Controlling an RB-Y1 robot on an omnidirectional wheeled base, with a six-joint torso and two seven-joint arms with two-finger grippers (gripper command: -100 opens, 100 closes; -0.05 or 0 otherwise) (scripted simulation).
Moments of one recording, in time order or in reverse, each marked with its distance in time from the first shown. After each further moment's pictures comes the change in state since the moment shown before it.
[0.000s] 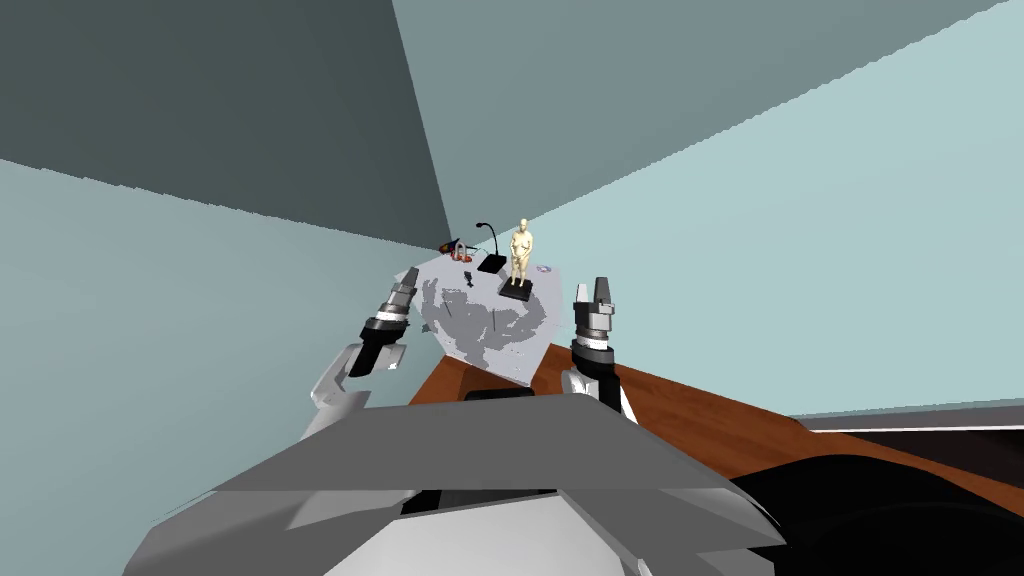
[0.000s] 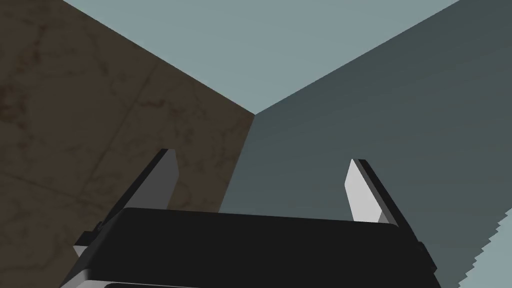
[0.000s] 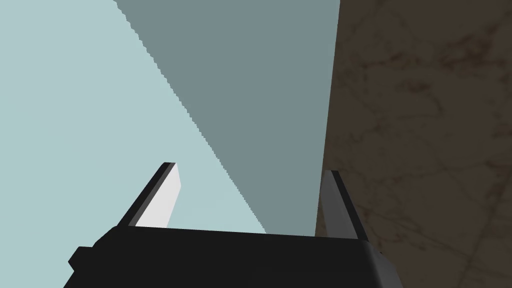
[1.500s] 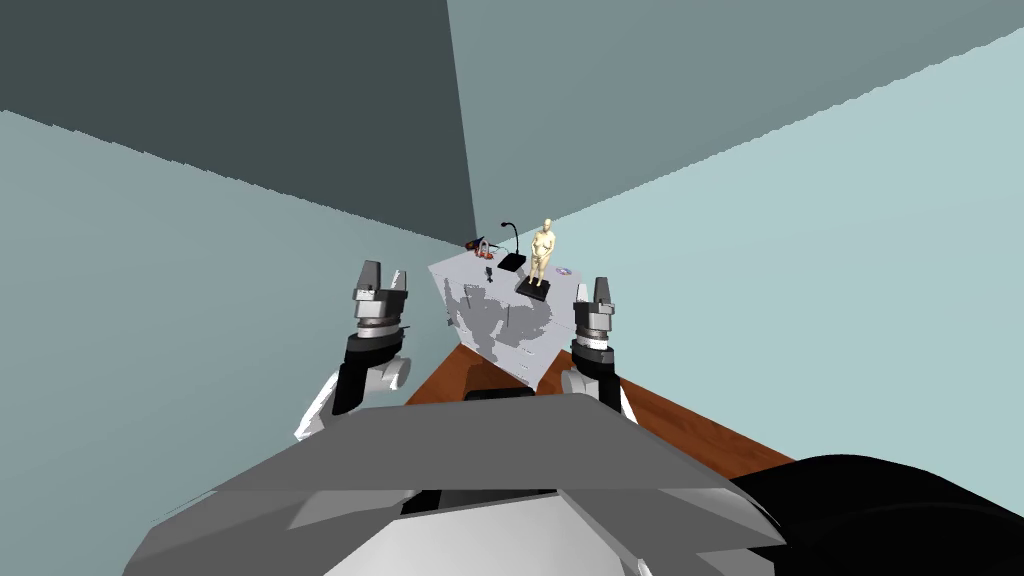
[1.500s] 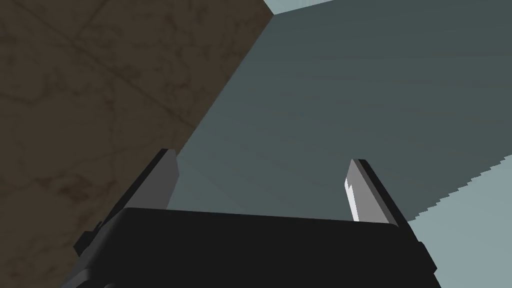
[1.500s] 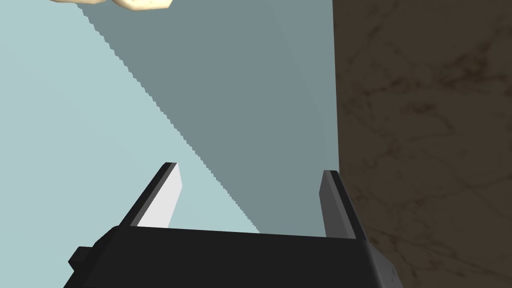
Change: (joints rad) left arm 0.193 -0.133 -0.081 -0.299 0.204 -0.070 0.166; right arm 0.000 0.000 0.000 0.000 0.000 0.000 0.000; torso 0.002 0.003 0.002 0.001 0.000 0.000
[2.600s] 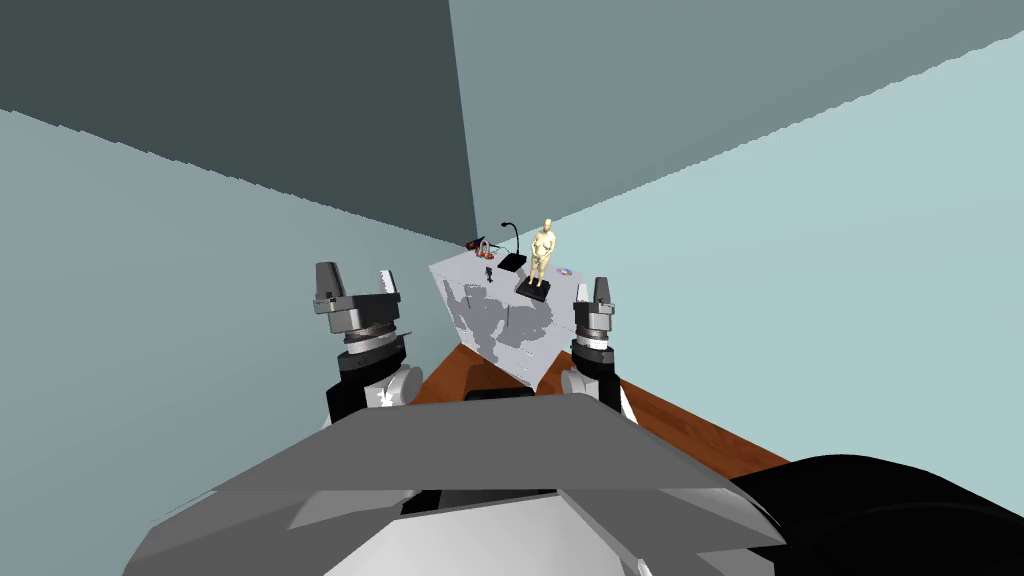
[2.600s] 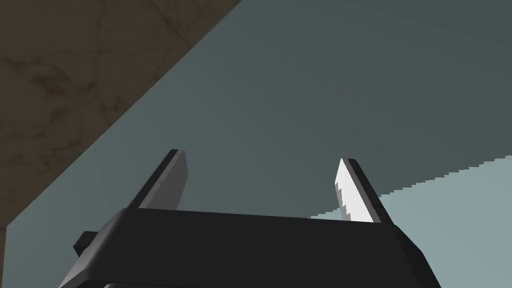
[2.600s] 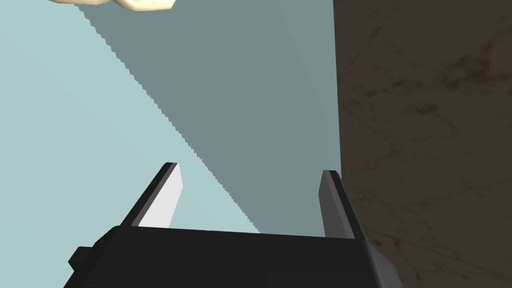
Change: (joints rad) left arm 0.136 -0.202 -0.106 -0.161 0.102 -0.022 0.078; right arm 0.000 0.000 0.000 0.000 0.000 0.000 0.000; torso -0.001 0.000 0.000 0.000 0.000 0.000
